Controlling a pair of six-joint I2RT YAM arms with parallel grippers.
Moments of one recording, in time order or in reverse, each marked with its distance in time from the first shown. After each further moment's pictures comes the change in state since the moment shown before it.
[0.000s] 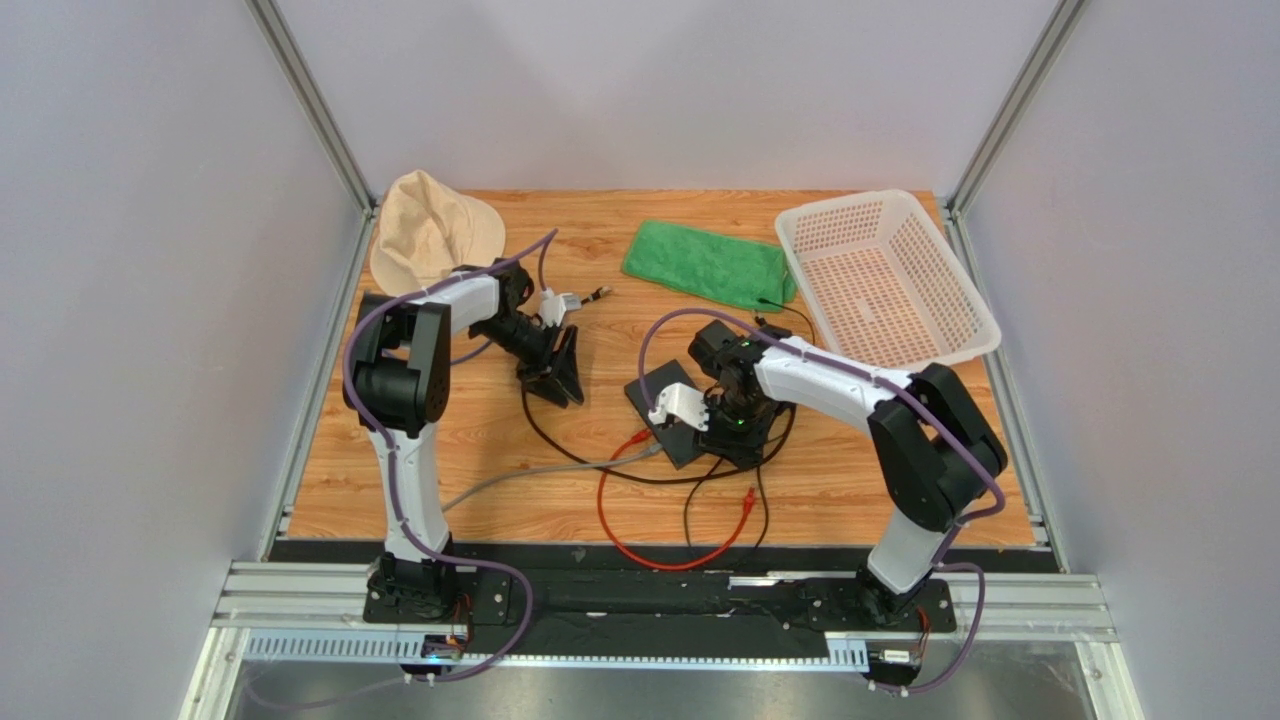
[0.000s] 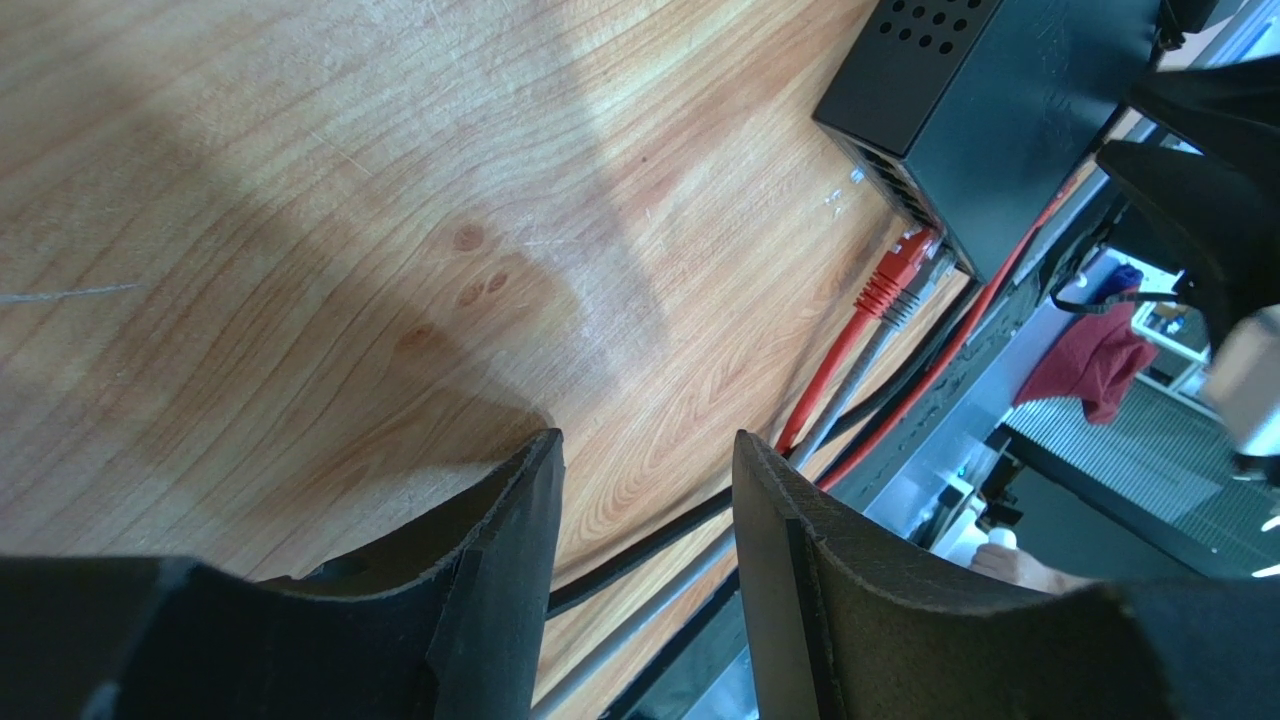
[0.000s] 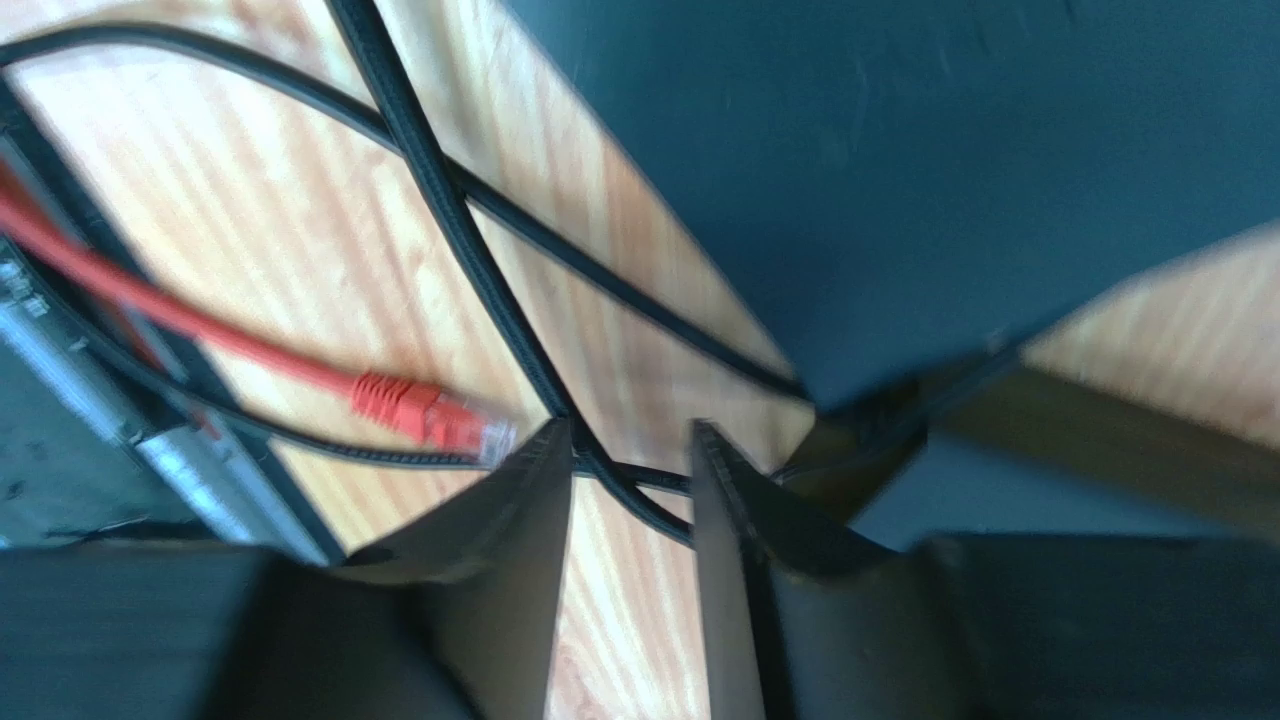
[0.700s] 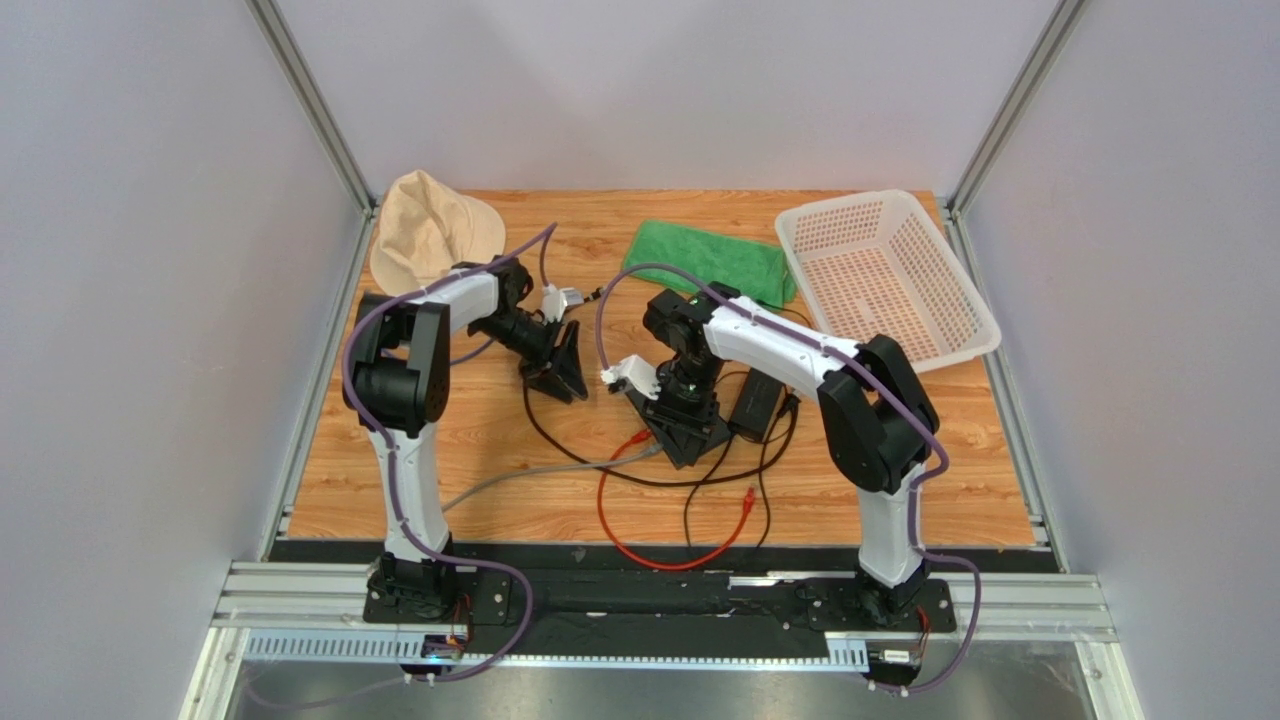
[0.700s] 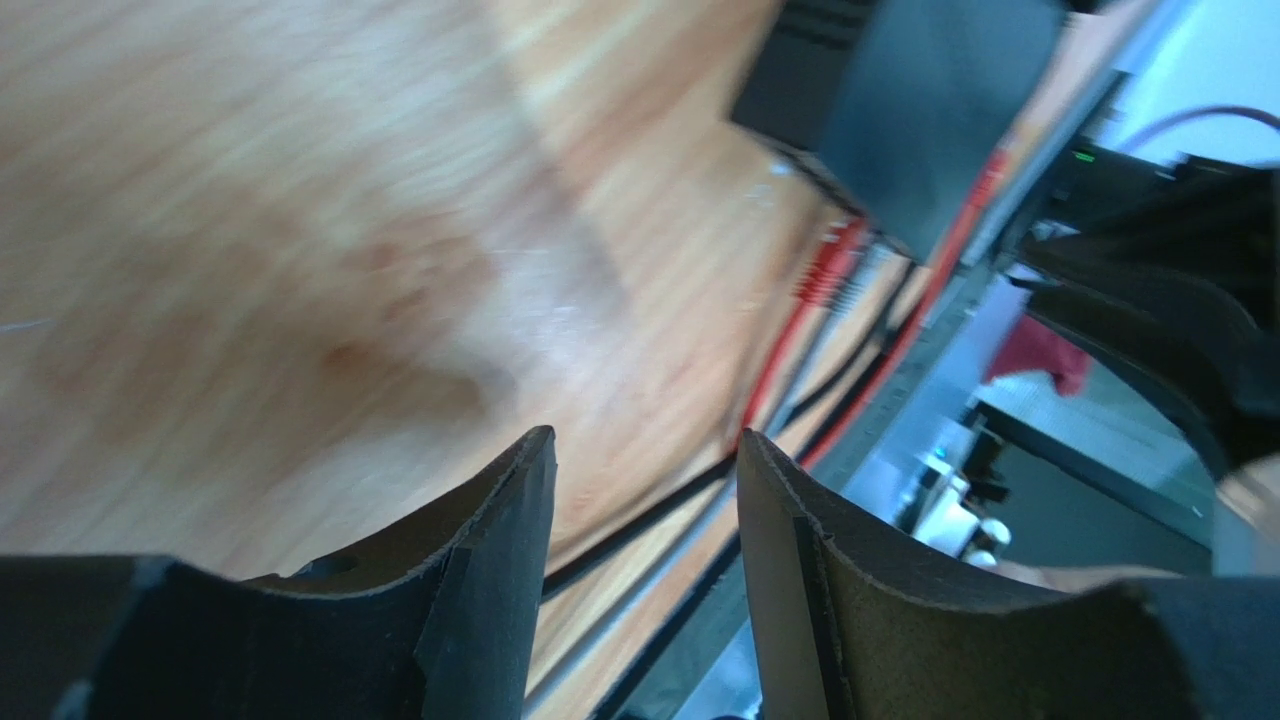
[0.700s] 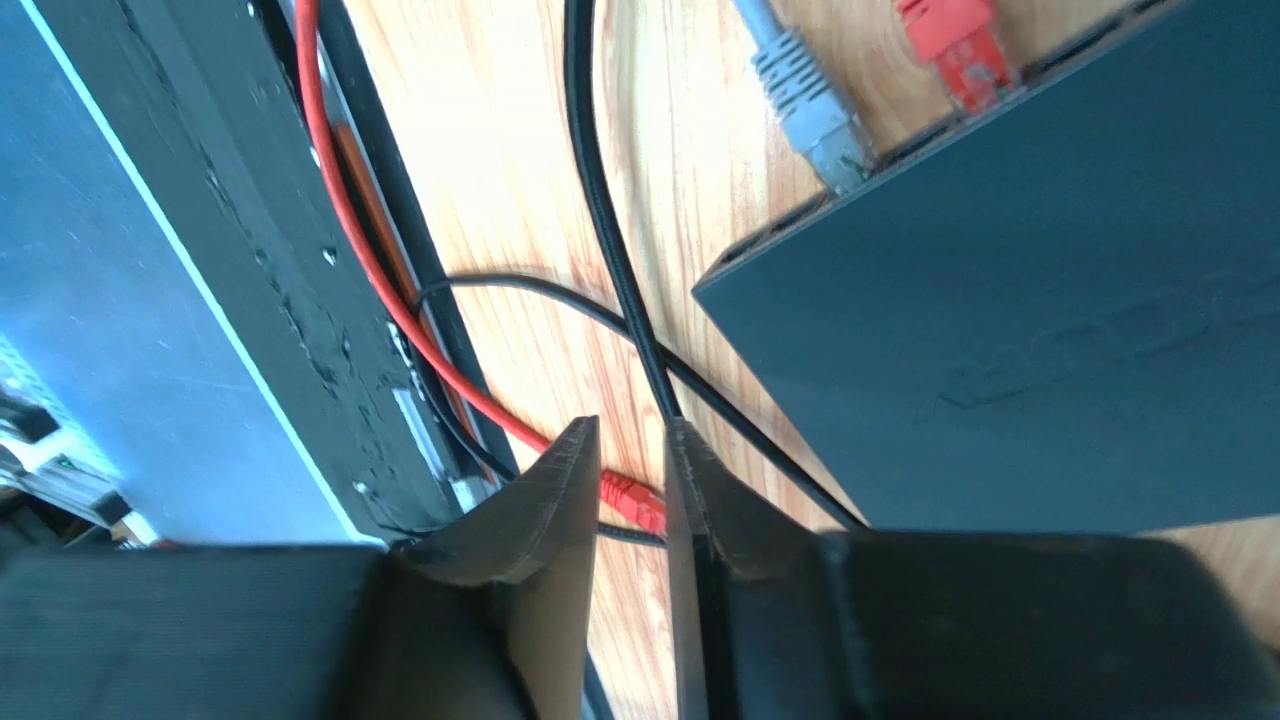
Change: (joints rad) left arm 0.001 0.000 0.018 -0.020 0.042 0.023; right arm 0.051 0.248 0.421 -0.289 -0.277 0.160
